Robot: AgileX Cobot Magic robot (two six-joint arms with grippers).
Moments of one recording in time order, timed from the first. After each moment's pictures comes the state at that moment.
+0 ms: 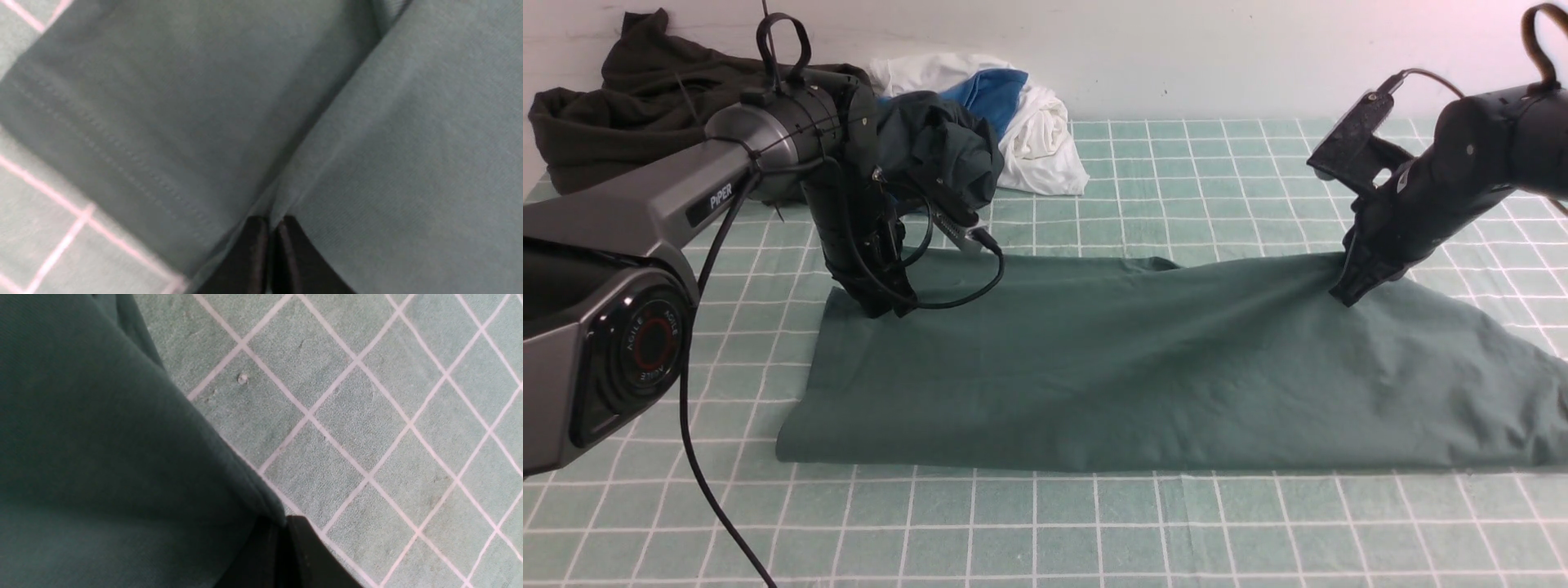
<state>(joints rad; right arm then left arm) 0.11 2.02 -1.52 -0.10 0.71 -0.58 -0.20 2.38 -2.08 0.04 1.15 0.65</state>
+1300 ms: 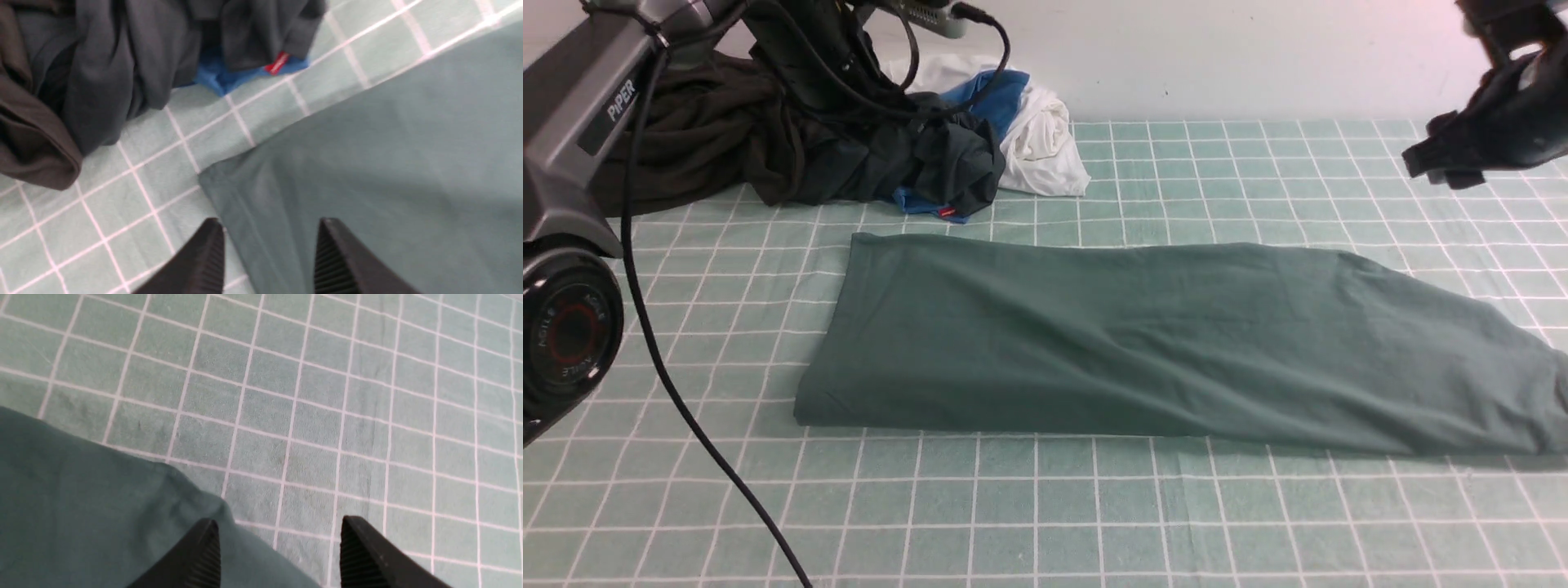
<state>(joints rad) 0.02 1.74 -1.49 -0.15 0.77 -0.03 -0.20 2.22 -2.32 -0.04 1.23 0.33</state>
